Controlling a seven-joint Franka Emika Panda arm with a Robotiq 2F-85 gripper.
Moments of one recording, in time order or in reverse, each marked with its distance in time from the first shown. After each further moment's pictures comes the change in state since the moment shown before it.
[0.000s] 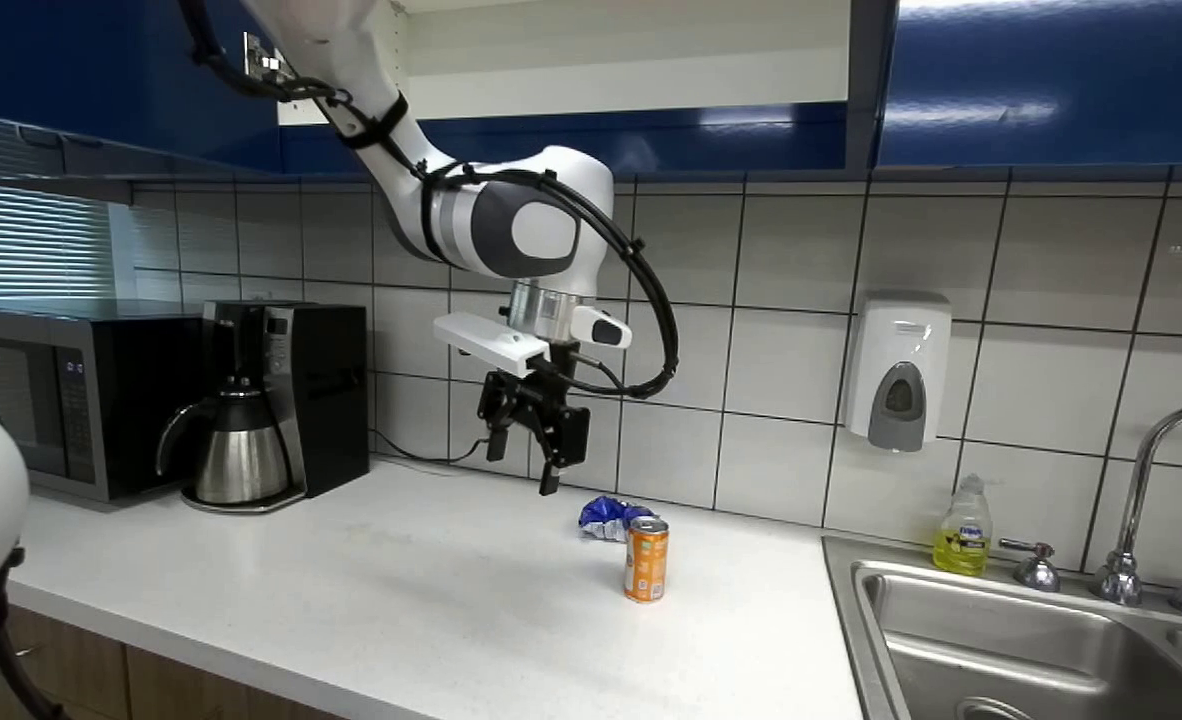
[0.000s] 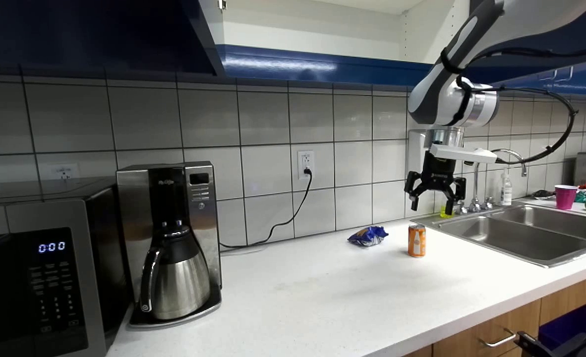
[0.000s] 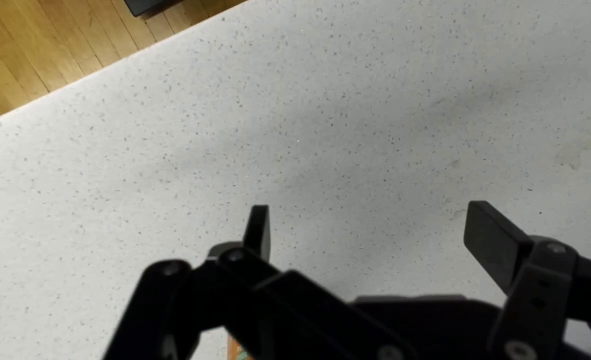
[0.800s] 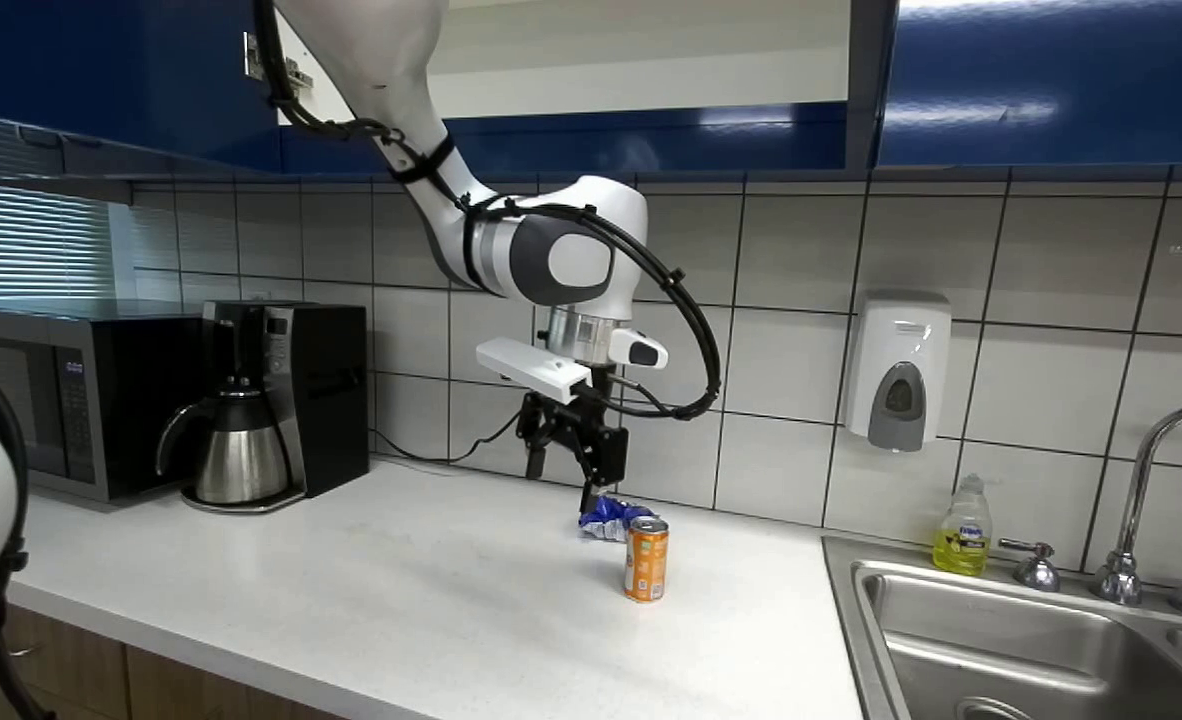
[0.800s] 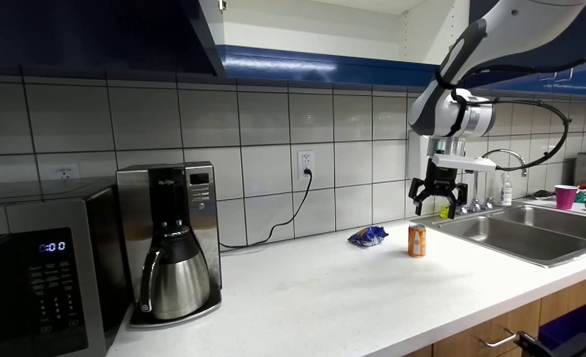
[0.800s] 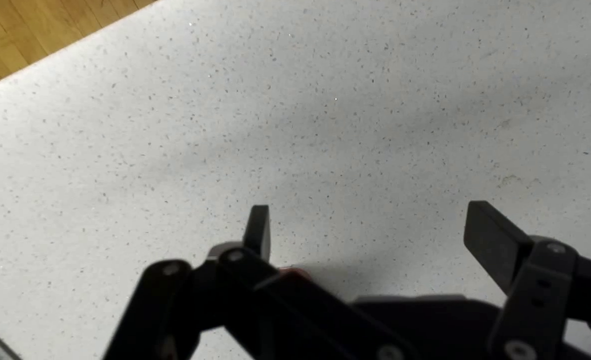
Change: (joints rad) arm -0.034 0.126 -0.017 0.077 0.018 0.056 -0.049
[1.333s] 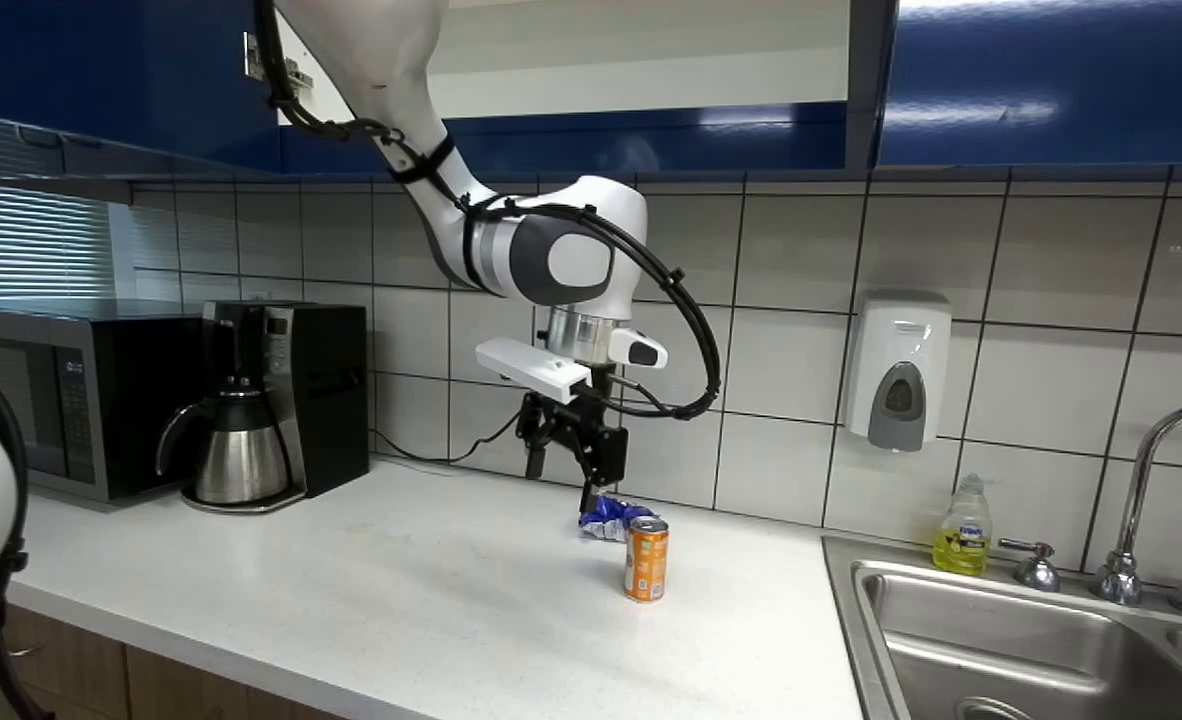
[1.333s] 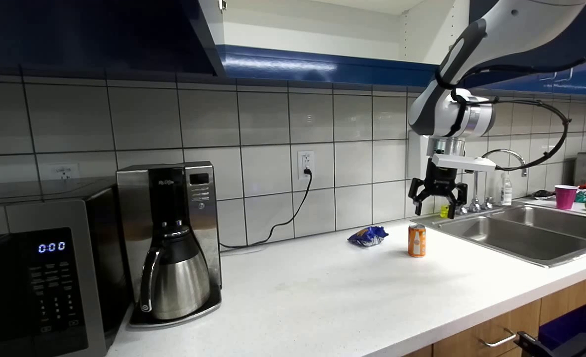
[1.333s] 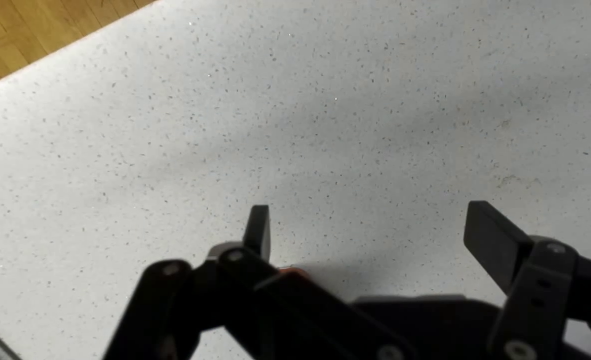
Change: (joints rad) arm 0.000 0.000 0.002 0.000 -0.001 0.000 0.000
